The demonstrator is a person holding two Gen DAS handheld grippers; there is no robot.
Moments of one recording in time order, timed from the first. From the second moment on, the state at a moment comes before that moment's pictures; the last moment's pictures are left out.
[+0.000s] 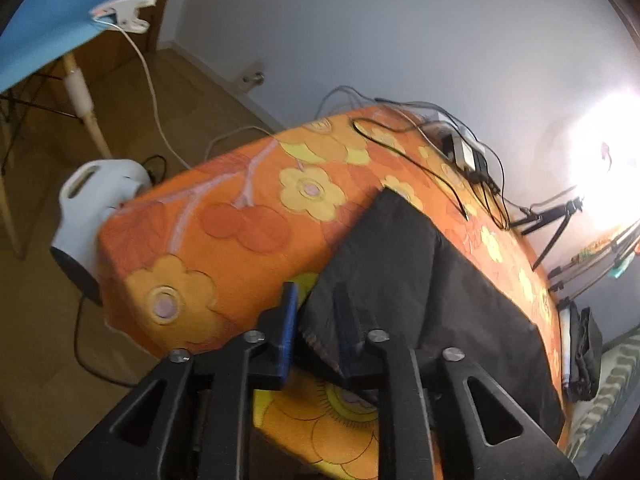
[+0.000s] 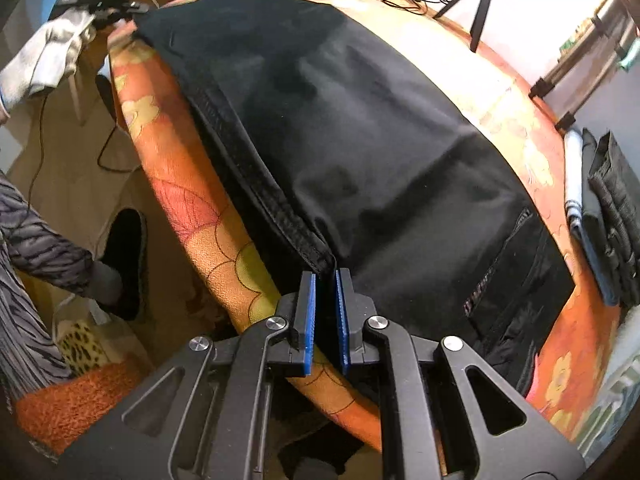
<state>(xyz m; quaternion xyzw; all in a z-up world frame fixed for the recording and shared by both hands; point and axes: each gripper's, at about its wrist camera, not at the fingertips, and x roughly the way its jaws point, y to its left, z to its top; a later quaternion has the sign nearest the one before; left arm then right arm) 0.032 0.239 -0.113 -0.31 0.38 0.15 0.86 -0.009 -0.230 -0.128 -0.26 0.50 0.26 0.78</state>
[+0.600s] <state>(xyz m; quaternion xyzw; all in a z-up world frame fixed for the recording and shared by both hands) 0.079 0.043 -0.064 -0.19 0.41 -0.09 0.89 0.024 -0.417 -0.067 0.04 0.47 0.13 0.87</state>
